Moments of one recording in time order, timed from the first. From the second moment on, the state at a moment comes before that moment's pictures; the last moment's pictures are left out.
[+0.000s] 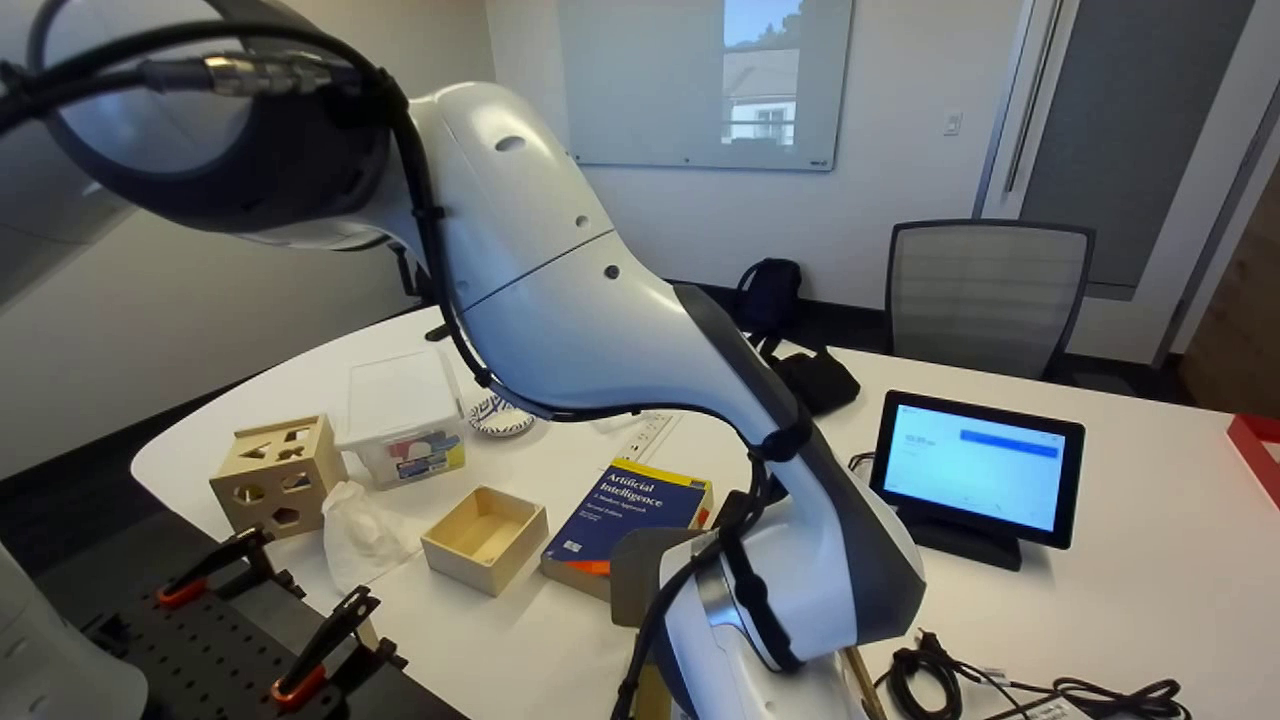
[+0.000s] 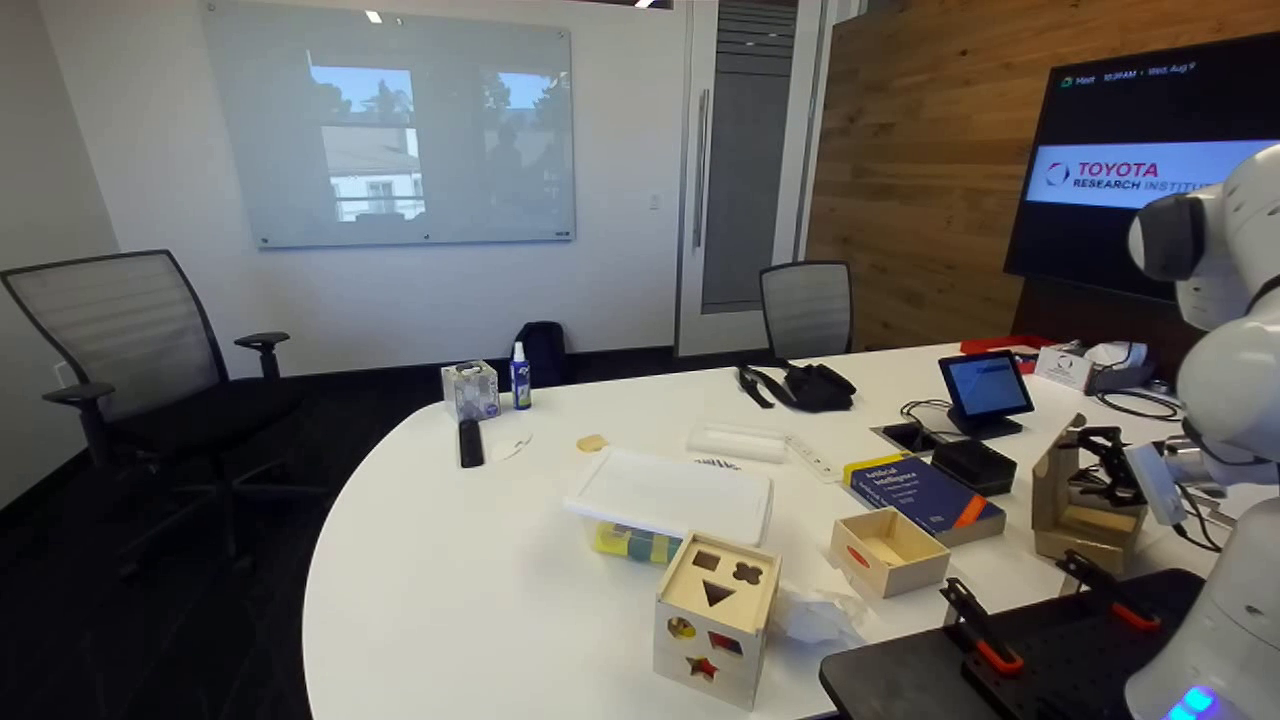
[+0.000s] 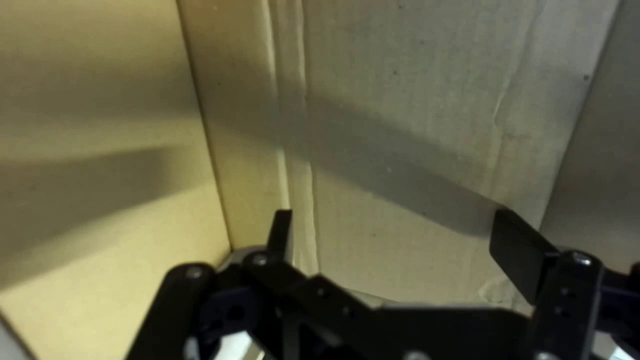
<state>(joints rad) -0.69 1.02 -0.41 -1.73 1.85 2.04 -1.11</state>
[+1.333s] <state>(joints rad) -0.60 1.03 -0.41 -1.68 1.65 2.16 -0.87</state>
